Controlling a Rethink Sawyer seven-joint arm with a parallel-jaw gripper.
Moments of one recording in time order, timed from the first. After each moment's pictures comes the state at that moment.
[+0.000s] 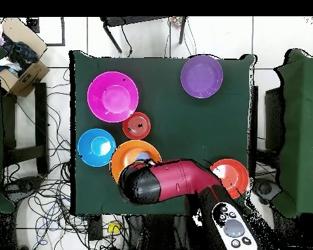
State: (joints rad) arm -0.56 -0.98 0.49 2.15 -0.37 0.52 1.36
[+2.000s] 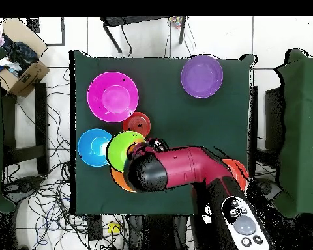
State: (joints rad) arm -0.58 -1.00 0.50 2.05 -0.37 0.50 1.36
